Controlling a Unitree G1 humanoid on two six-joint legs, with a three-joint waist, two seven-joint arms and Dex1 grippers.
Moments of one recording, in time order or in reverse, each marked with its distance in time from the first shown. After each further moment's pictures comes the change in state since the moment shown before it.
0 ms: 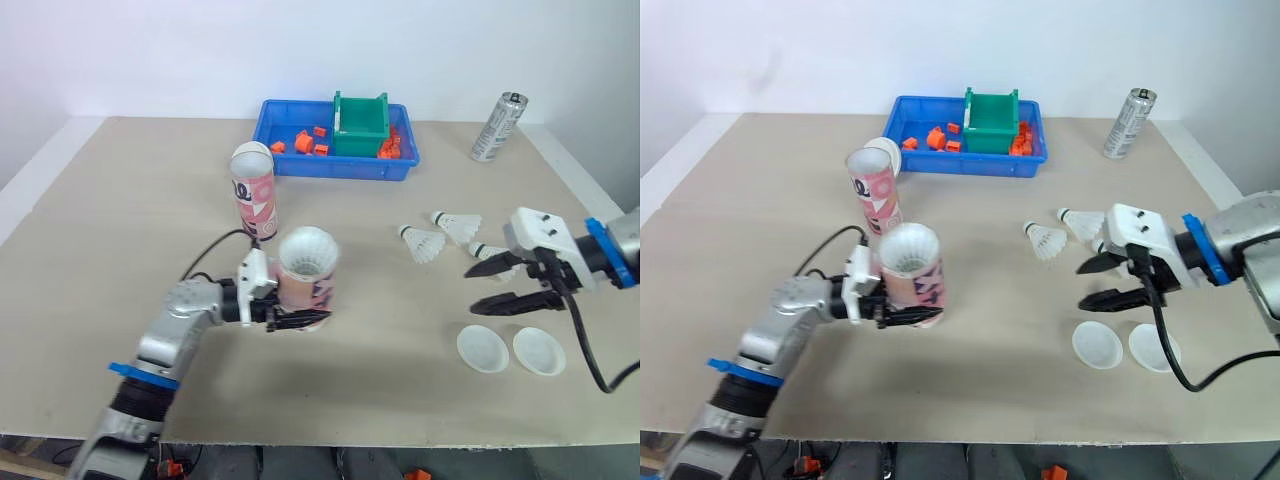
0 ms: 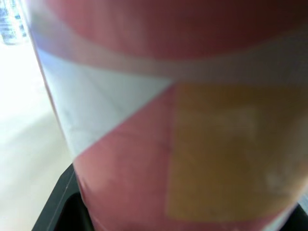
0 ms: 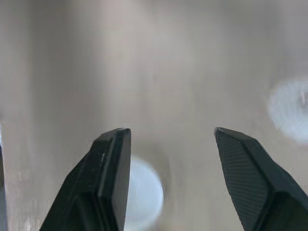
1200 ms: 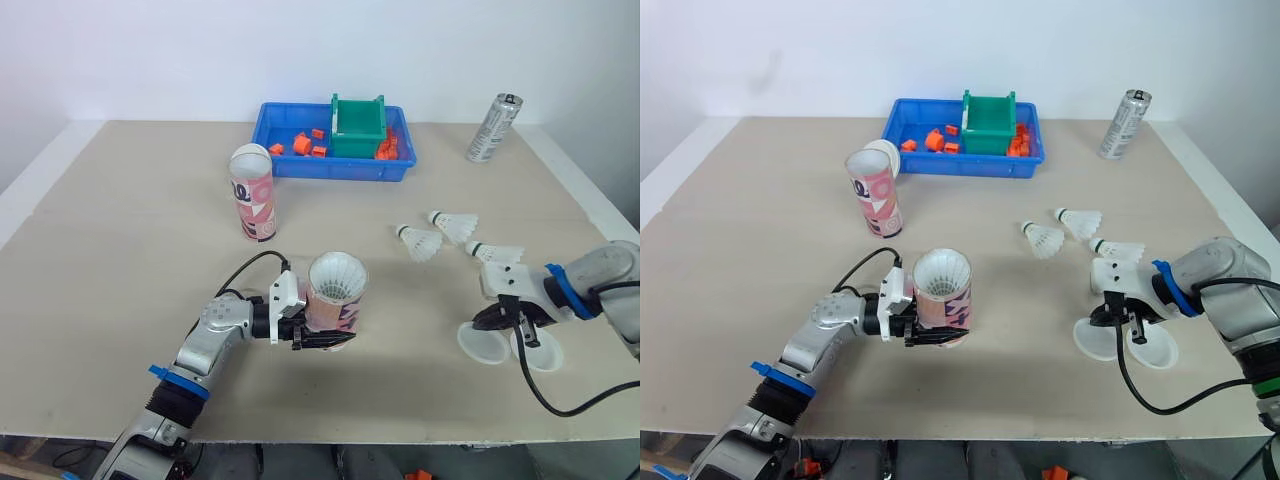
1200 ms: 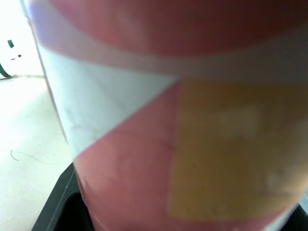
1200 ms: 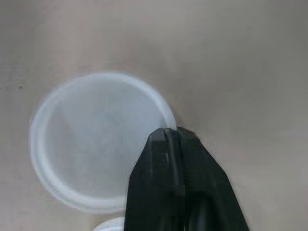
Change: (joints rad) left arm -0.007 -0.056 -0.080 0.117 0.026 -0.062 -0.017; right arm 0.007 0.131 0.170 0.192 -0.282 -0.190 -0.072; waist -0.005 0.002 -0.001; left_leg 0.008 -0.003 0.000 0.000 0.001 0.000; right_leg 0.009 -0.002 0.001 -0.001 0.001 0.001
